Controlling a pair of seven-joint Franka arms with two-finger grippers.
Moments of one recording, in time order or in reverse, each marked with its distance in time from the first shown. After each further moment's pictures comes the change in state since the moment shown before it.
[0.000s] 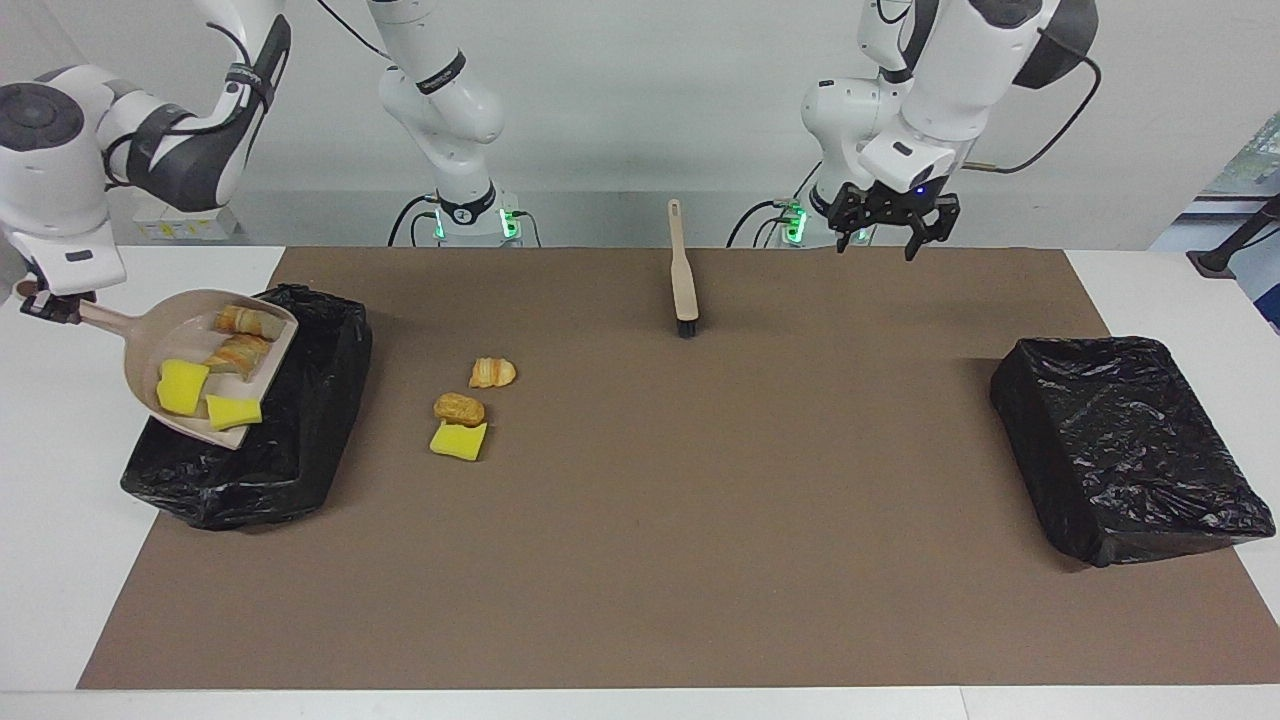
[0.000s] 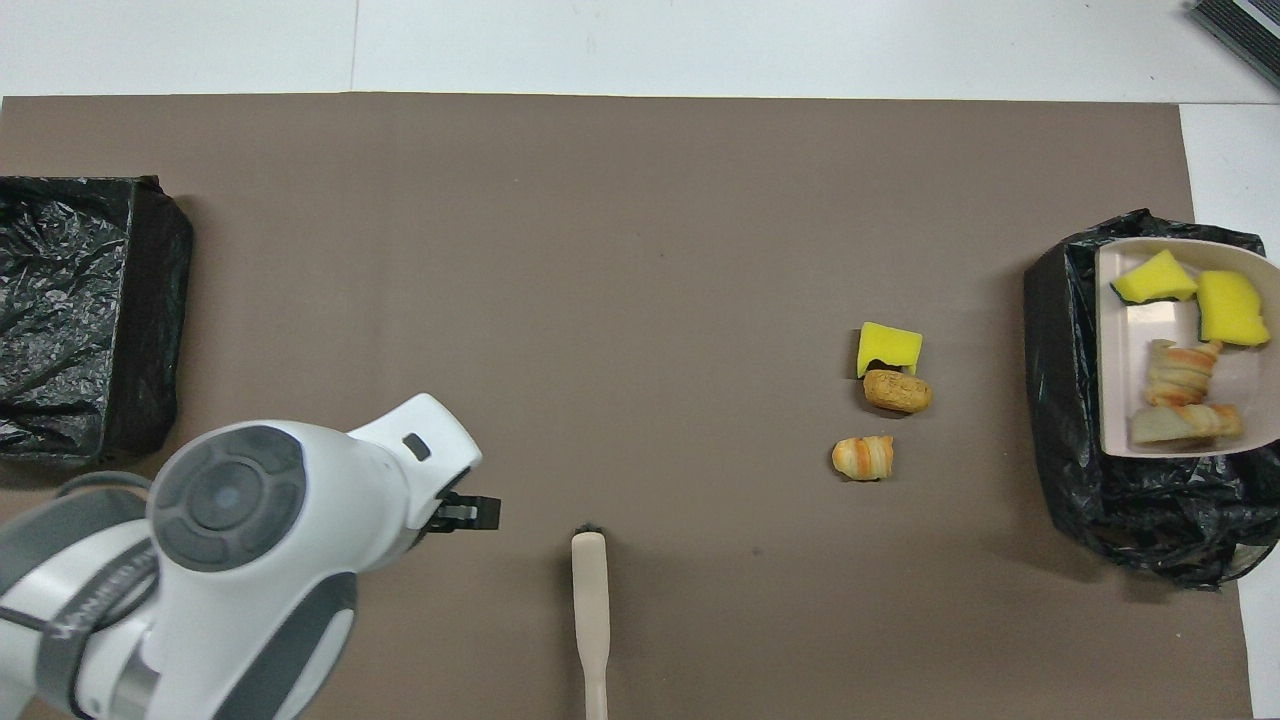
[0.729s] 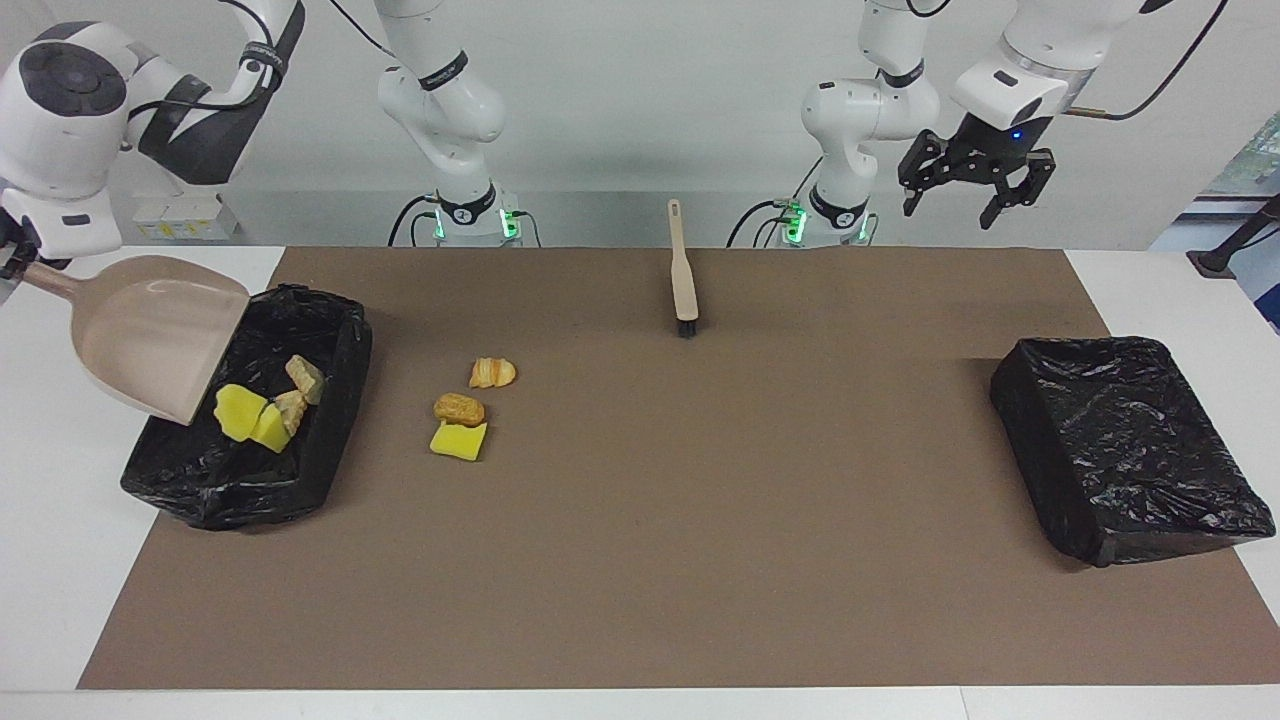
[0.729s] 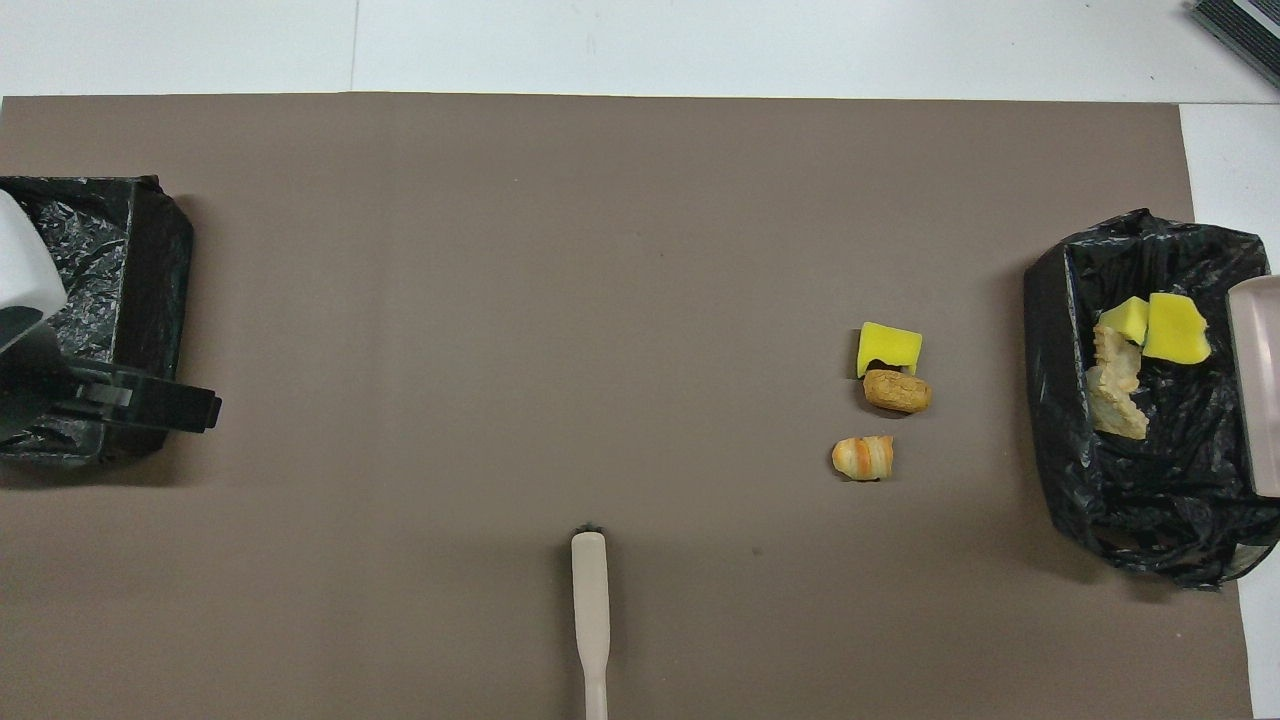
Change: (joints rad) left arm 0.035 0.144 0.051 0.332 0.001 -0.180 0.082; right arm 0.030 -0.090 -0.002 0.056 -0.129 -0.053 -0.115
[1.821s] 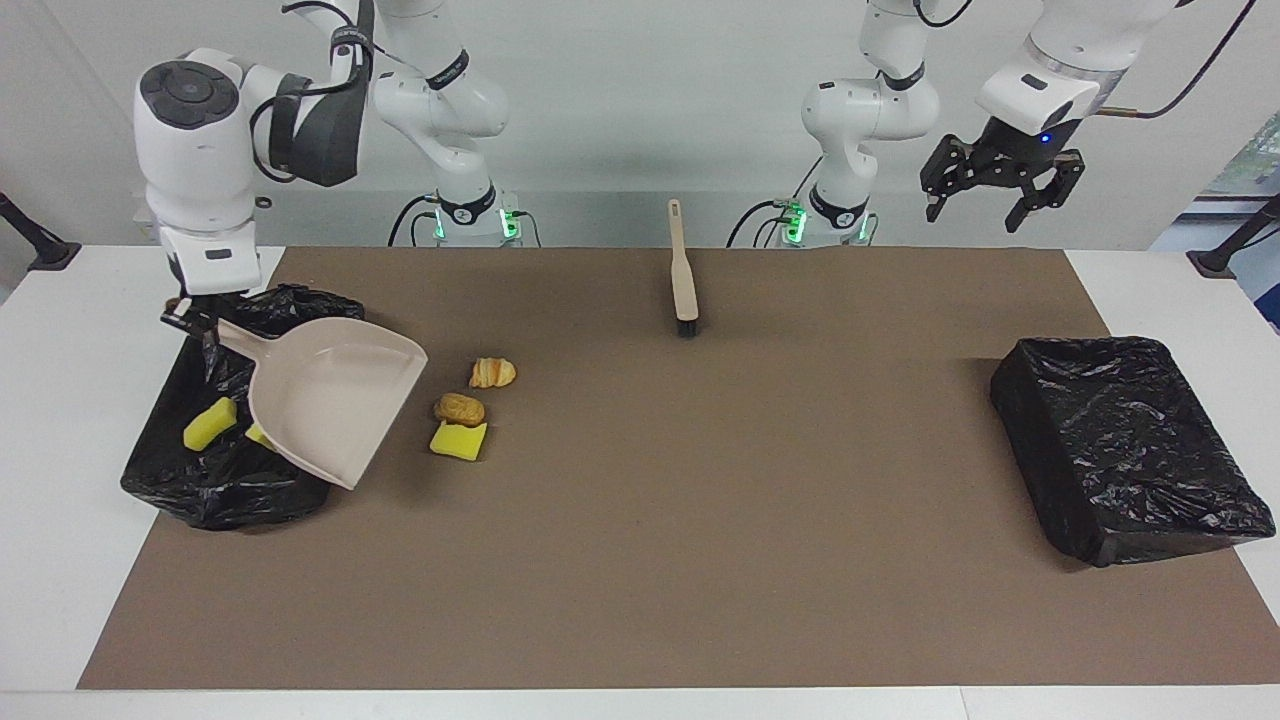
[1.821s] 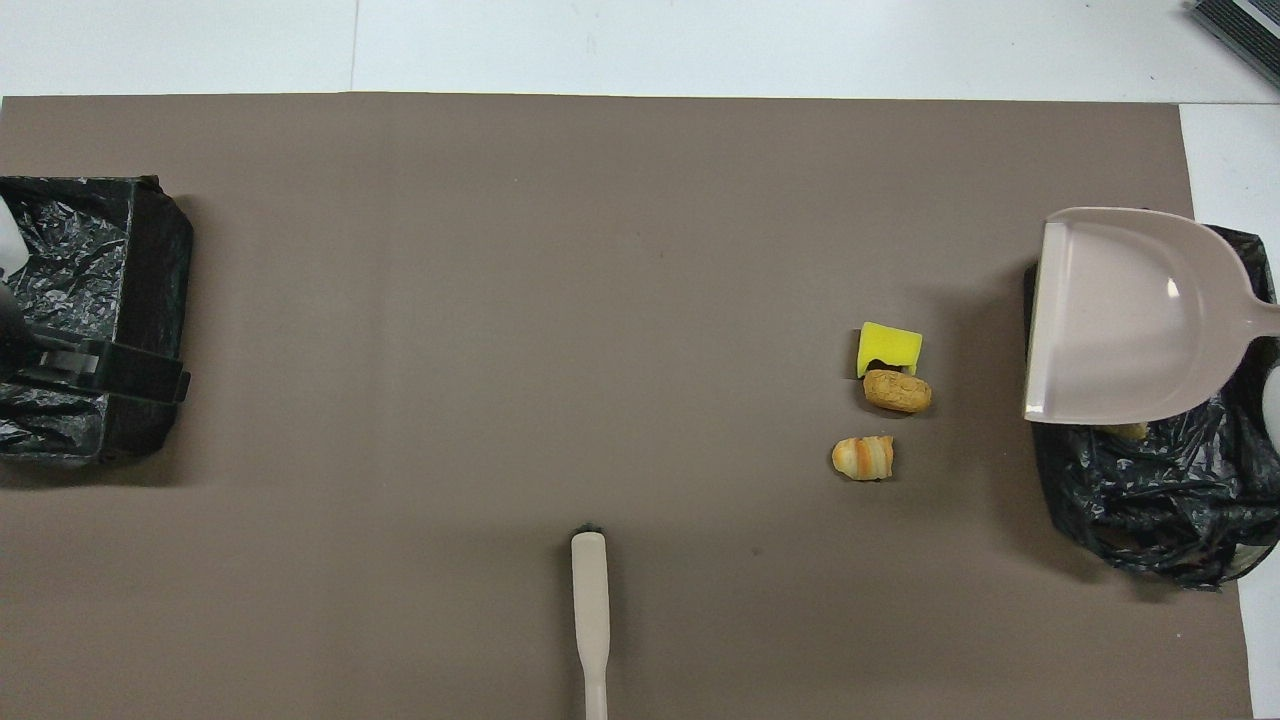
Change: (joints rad) left arm 0.000 0.033 0.006 0.048 0.038 -0.021 0.008; right arm 0.269 0.023 0.029 -0.044 0.422 -0.101 0.496
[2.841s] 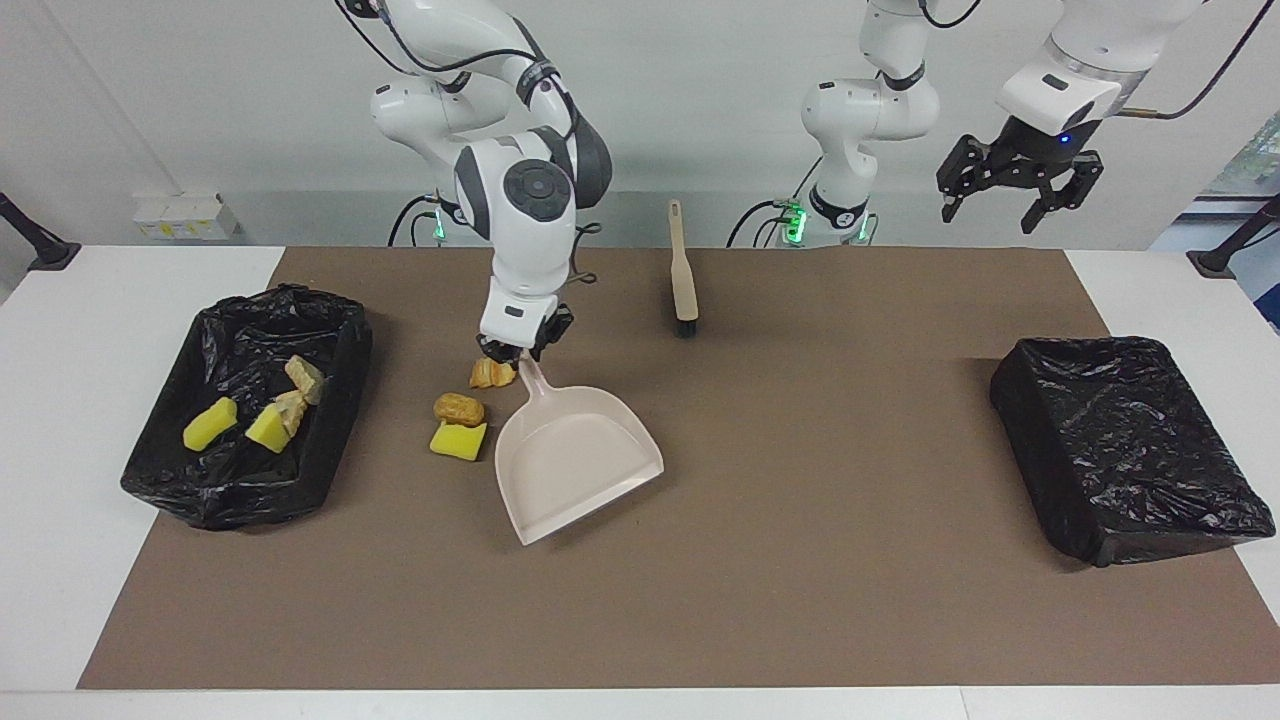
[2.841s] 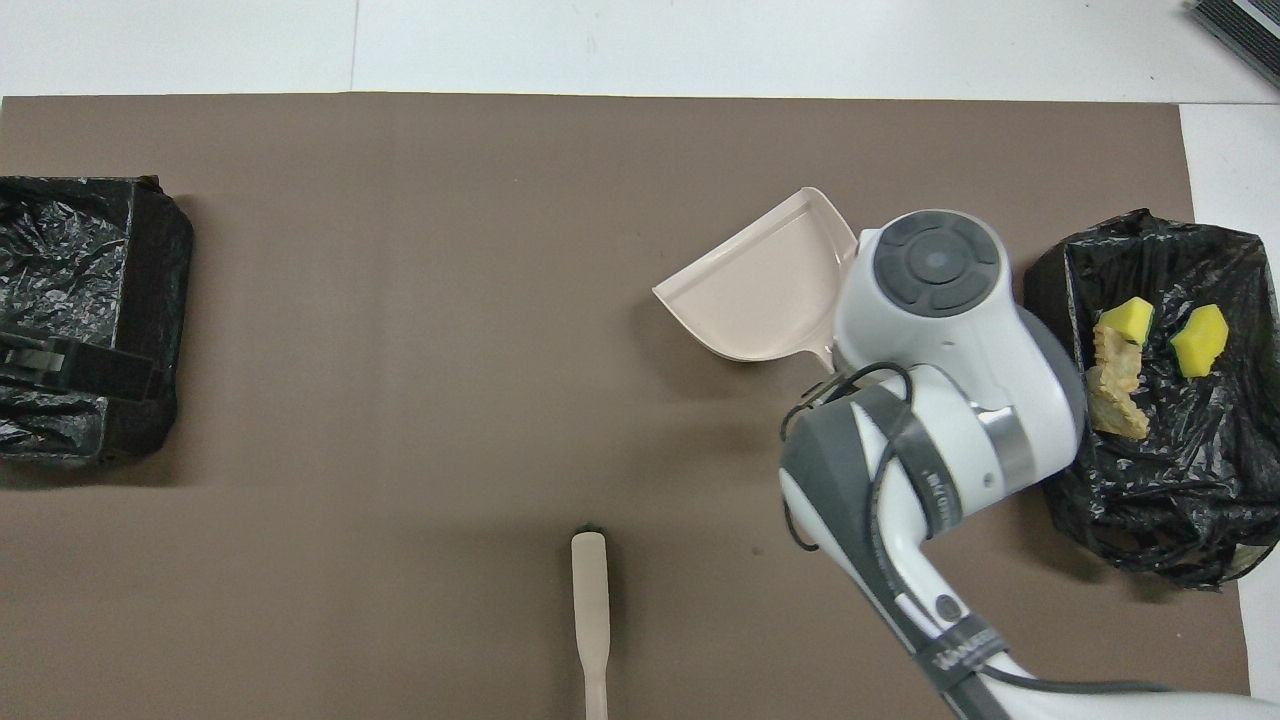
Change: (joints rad) left arm -0.001 0.000 0.037 0.000 0.001 0.000 0.038; right arm 0.524 0.169 0.006 -0.026 0.267 0.017 1.261
